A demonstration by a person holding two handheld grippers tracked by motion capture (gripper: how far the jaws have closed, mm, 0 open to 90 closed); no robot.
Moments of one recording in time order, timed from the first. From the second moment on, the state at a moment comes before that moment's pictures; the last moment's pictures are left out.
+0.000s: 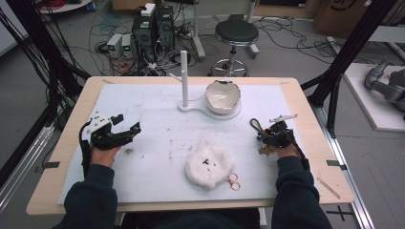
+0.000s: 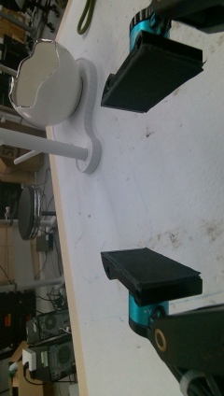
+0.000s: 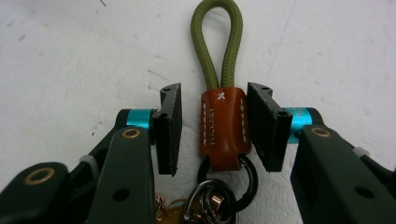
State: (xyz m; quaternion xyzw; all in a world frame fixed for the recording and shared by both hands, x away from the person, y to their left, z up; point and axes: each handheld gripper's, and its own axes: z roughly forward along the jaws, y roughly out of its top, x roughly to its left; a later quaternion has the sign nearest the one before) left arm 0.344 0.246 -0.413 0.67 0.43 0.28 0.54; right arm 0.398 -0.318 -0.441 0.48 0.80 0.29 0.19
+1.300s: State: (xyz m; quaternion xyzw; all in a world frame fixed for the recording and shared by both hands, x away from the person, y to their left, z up) left arm 0.343 0.248 -0.413 0.67 0.43 0.28 0.54; right arm 0.414 -0.216 -0.317 0.32 0.77 0.51 0.22
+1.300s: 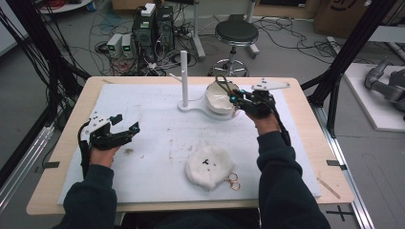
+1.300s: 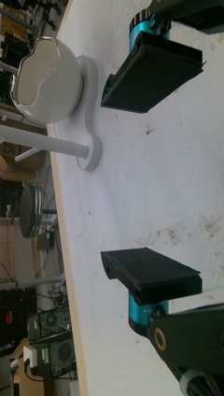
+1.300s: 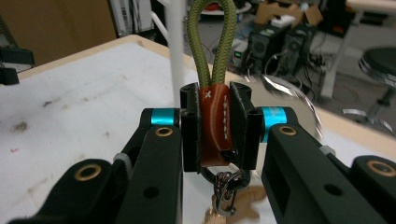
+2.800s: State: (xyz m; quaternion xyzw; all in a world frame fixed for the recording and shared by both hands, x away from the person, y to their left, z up) left arm 0.340 0.251 -0.415 0.66 0.43 0.28 0.55; right arm 0.429 -0.229 -0.352 0.36 0.77 0.47 0.24
